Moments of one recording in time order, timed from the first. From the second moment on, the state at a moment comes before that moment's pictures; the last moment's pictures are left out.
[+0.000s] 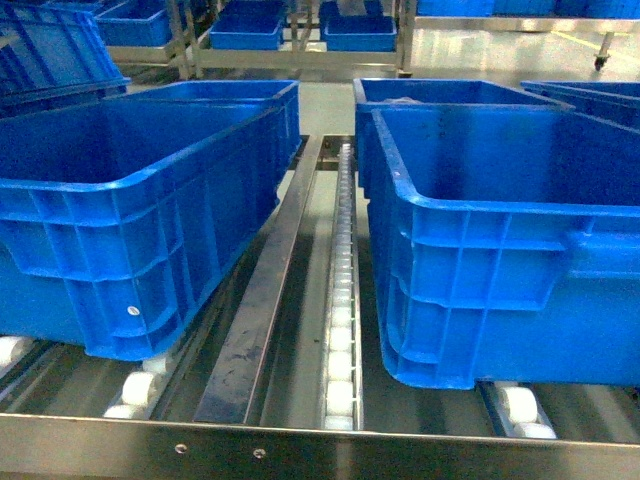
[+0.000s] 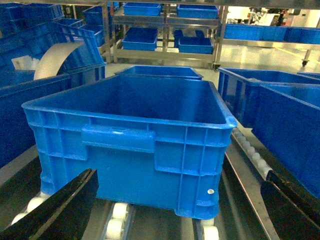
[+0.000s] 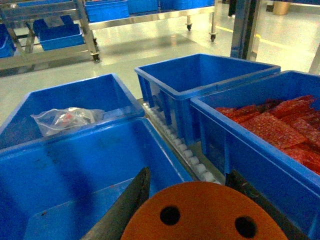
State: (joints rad) left arm 0.00 0.21 0.01 0.21 0.00 -0.01; right arm 0.05 1.56 0.92 0.51 0.51 0.18
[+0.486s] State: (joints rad) left arm 0.00 0.21 0.01 0.21 0.00 -0.01; right arm 0.08 1.70 1.04 0.52 0.44 0.20
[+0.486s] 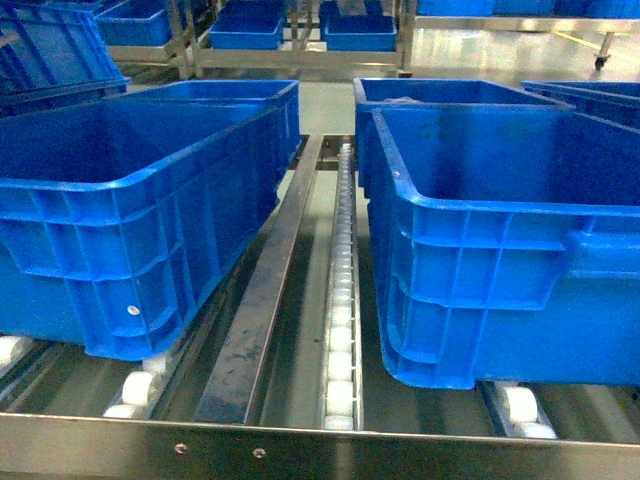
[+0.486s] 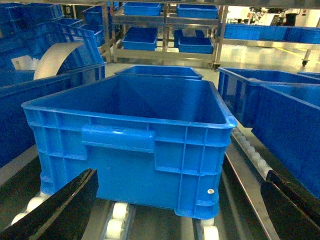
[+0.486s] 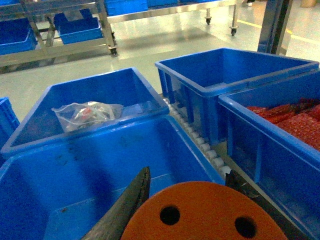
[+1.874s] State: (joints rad) left arm 0.00 0.21 0.01 0.21 0.00 -0.01; right arm 0.12 1.76 1.07 0.48 0.44 0.26
